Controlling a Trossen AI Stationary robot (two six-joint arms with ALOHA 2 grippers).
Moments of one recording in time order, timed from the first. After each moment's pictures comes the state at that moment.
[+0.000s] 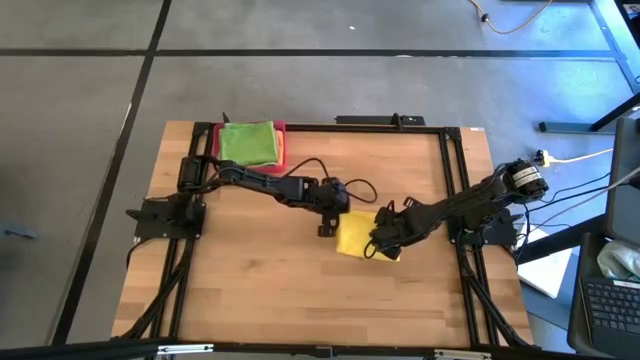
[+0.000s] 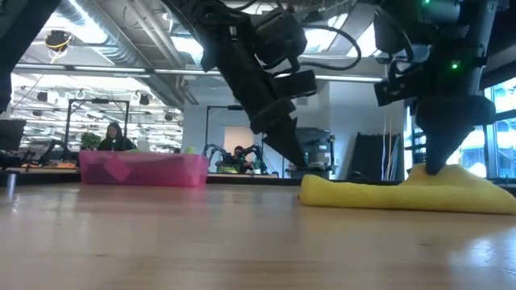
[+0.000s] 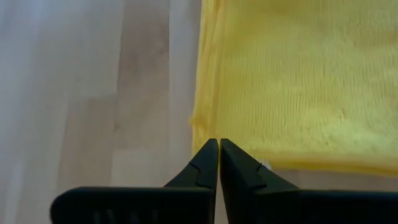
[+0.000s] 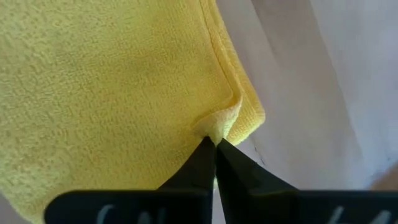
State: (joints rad) left arm 0.05 2.02 1.36 -0.25 -0.09 0.16; right arm 0.30 1.57 0.90 -0.93 0.31 0.83
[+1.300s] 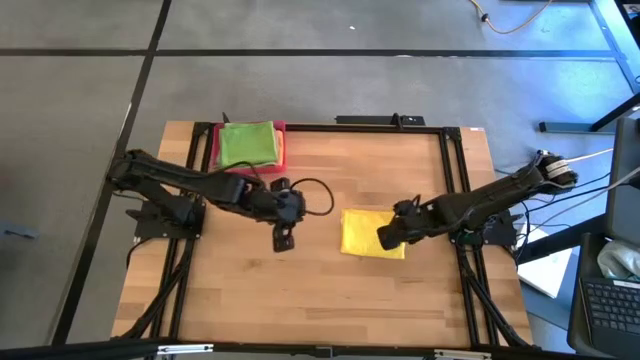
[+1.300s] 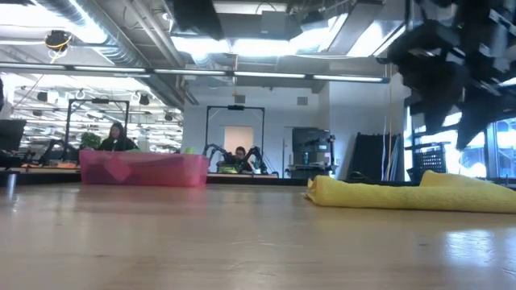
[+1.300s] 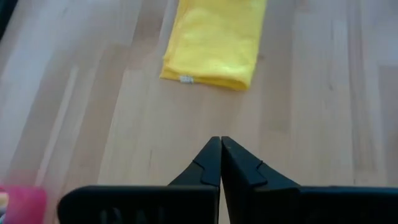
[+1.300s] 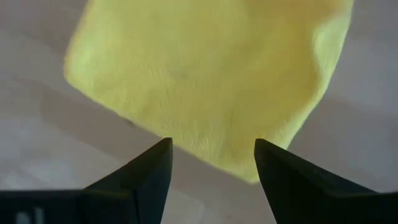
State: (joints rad) left arm -0.18 1.49 1.36 -0.81 -0.22 -0.28; right arm 0.31 1.28 0.79 -0.76 0.10 1.55
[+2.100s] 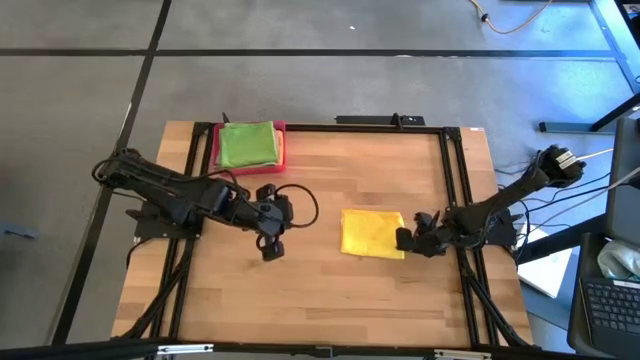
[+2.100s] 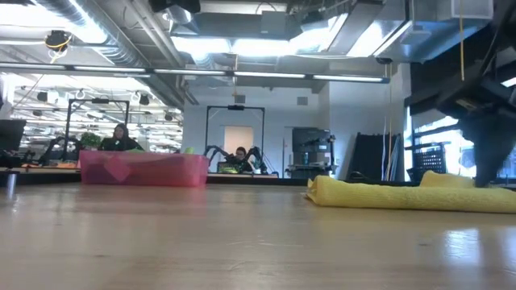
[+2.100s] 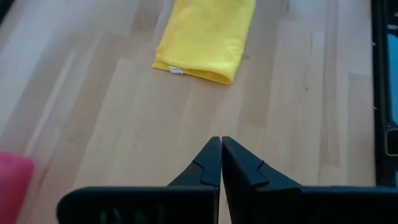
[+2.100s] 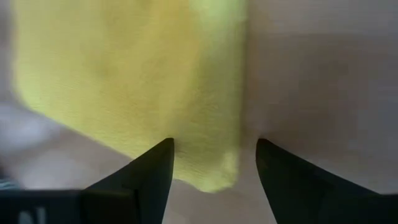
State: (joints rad) left arm -0.31 1.41 1.36 -0.89 -0.29 -0.47; right arm 0.51 1.07 0.29 -0.31 0.19 2.04
